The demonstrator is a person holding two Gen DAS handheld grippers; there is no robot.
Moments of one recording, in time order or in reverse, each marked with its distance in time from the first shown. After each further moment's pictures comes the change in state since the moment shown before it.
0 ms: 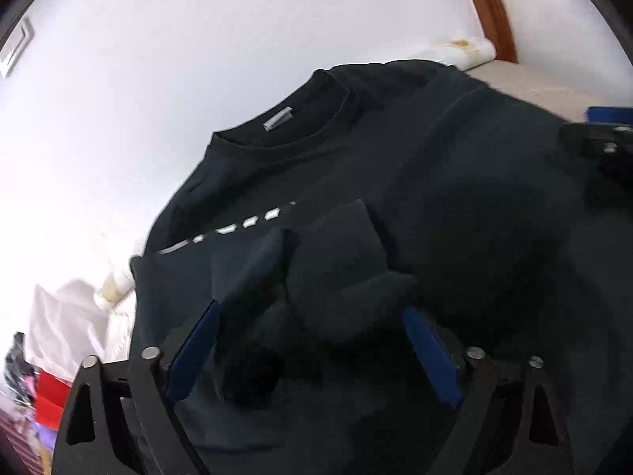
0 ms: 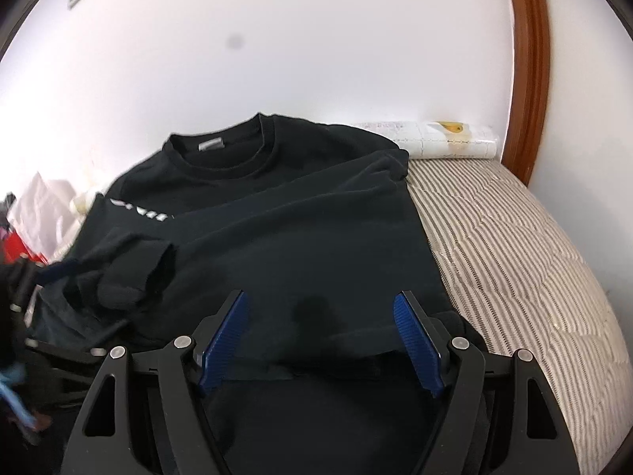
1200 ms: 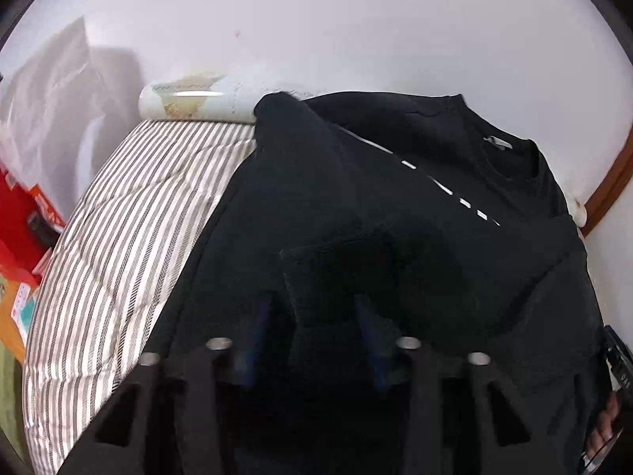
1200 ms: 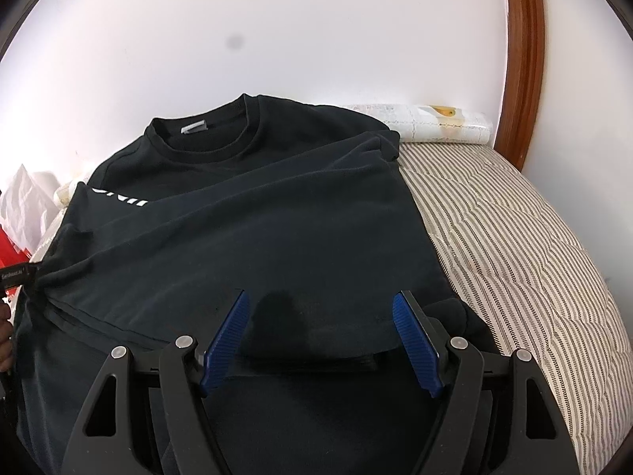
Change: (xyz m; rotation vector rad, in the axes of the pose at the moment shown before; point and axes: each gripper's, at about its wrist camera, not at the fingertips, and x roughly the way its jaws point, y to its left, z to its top) left arm 0.062 0.200 -0.095 -0.706 0.154 -0.228; right arm 0.017 -0.002 -0.009 -0.012 0.037 -0.059
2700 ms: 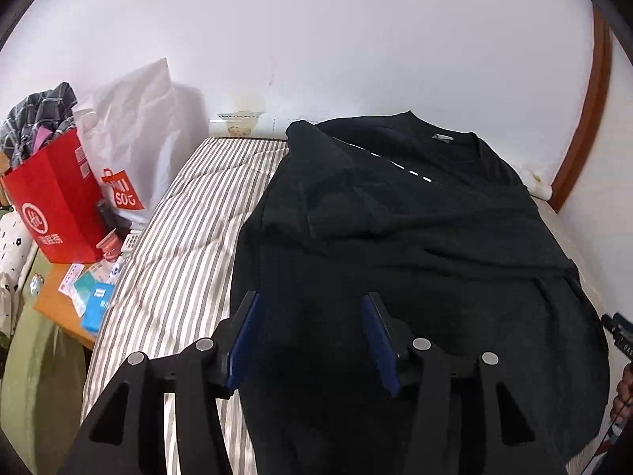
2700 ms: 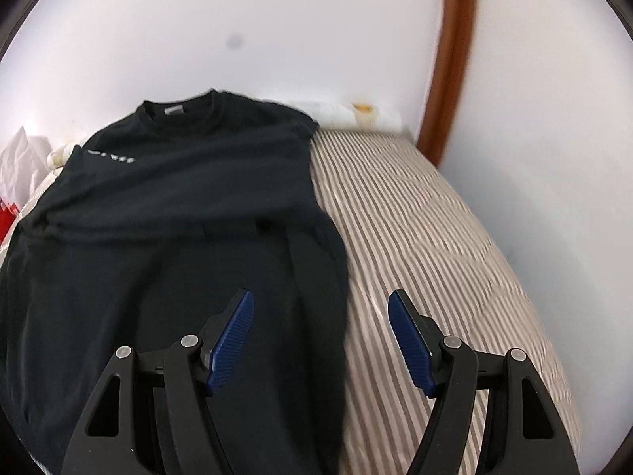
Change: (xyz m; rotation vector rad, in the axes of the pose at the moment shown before) left arm -0.153 0.015 -0.109 0.034 -0.123 0.025; right arm -0.122 -0.075 -0.068 -0.047 0.017 -0.158
